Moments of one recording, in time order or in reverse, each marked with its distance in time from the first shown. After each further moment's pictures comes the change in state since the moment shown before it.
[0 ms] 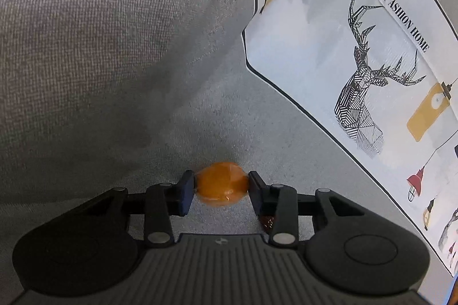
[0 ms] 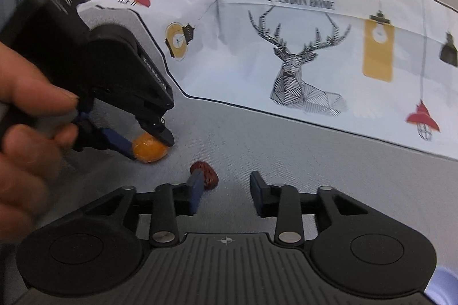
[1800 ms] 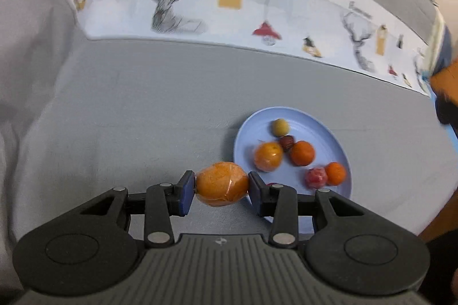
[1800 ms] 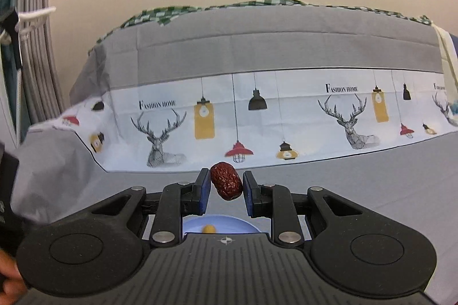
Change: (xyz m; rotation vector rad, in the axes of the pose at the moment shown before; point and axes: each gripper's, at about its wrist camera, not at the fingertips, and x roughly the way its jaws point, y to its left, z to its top) left arm -0.129 -0.047 -0.242 0.618 -0.063 -0.247; right arm -0.314 -0.042 -0.083 0.238 -0.308 -0.340
